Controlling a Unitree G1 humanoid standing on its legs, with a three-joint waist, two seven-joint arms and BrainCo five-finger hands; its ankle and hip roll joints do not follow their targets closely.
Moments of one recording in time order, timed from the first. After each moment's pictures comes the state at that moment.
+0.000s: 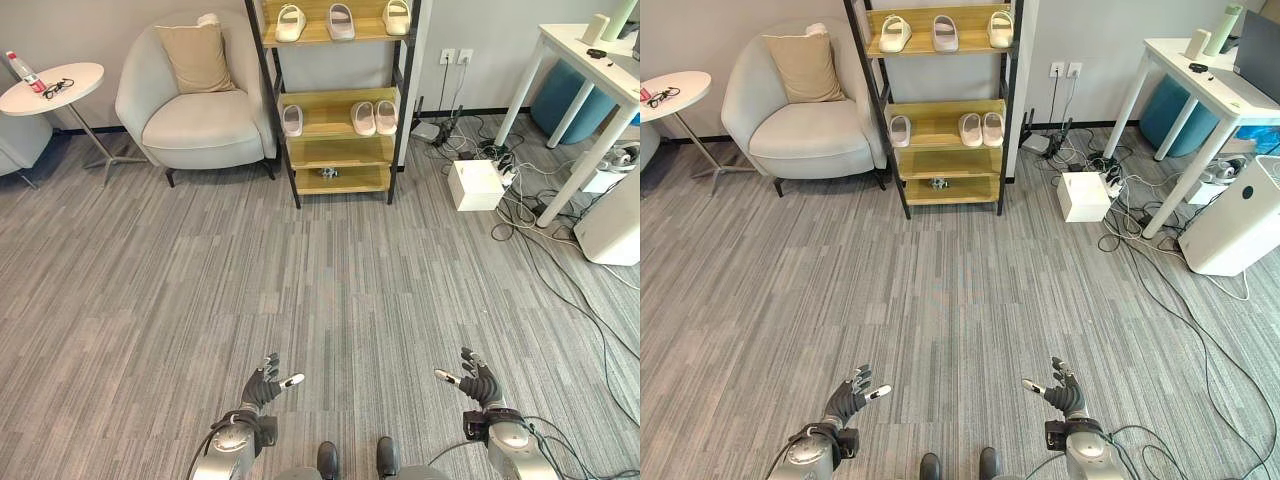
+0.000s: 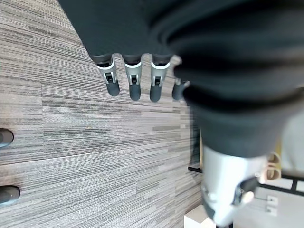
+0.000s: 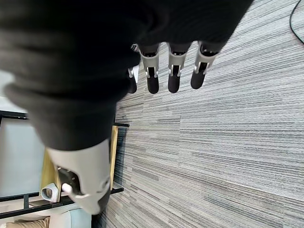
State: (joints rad) left arm 0.10 0.22 -0.24 0.55 -0.30 -0.06 0.09; right arm 0.10 -0.30 0.14 0.53 0.22 -0.08 -0.17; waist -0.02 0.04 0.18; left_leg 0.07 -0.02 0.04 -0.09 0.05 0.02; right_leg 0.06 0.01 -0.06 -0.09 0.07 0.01
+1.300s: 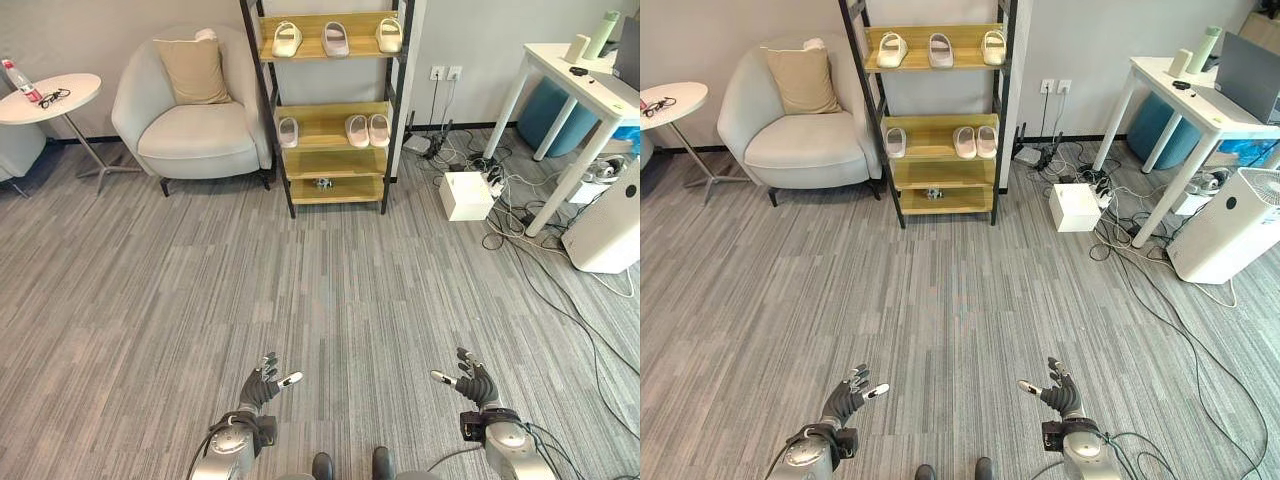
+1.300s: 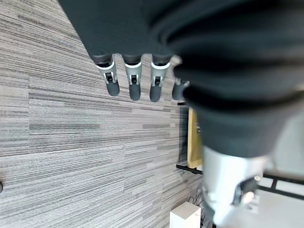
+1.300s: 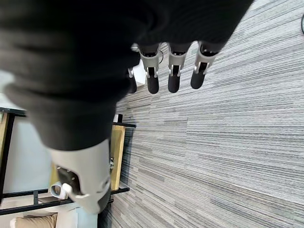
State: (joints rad) left arm 0.11 0.23 -0.23 0.52 -0.33 -0.06 0.10; right arm 0.09 -0.29 0.15 0.53 0.20 -0.08 -0.16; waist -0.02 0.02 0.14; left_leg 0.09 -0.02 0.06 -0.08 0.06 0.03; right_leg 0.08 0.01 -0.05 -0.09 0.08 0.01
